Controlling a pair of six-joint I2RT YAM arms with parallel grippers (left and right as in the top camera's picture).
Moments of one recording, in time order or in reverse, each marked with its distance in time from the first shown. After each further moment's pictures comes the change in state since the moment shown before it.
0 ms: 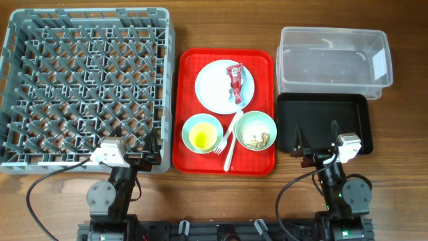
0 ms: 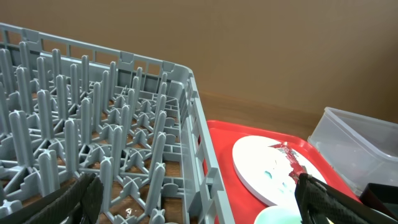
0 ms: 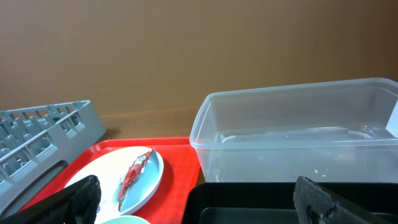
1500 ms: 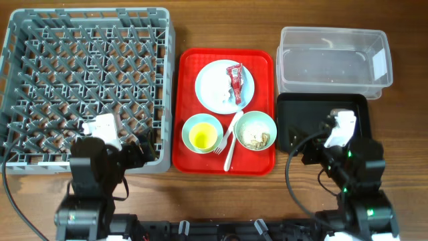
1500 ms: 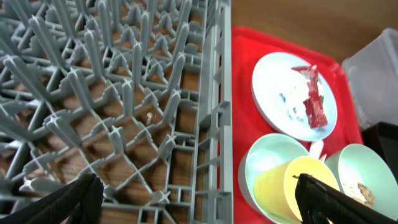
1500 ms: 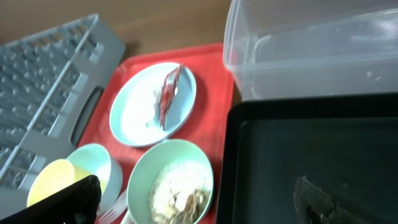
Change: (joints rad) left arm 0.000 0.590 0.628 -0.659 -0.007 -0.003; right arm 0.000 0.554 0.529 -0.533 -0.178 0.065
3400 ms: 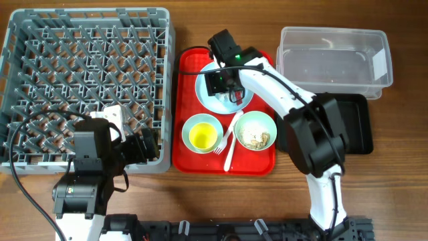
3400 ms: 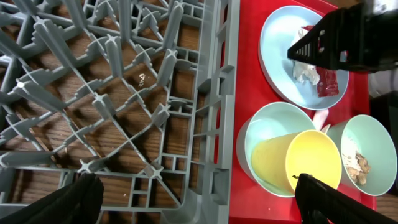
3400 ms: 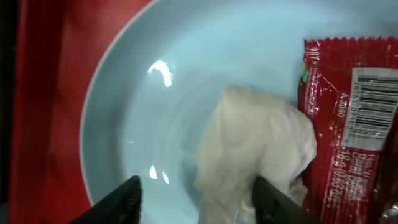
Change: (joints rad) left arm 0.000 0.173 0.087 -0.105 0.053 0.000; right arm 0.469 1.640 1.173 -0.221 0.161 0.078
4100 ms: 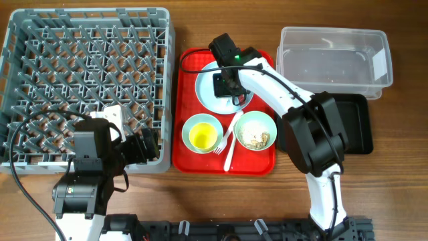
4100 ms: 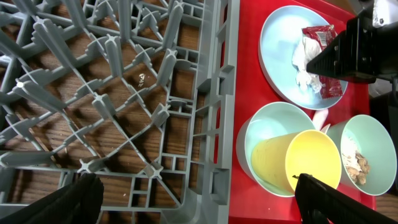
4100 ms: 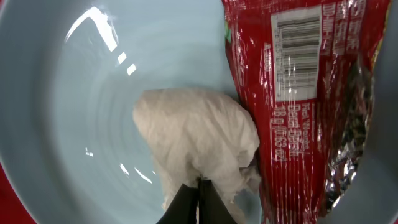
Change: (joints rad) left arm 0.000 0.000 0.000 0.000 0.000 0.000; right arm 0.000 0.003 0.000 -0.102 0.111 0.100
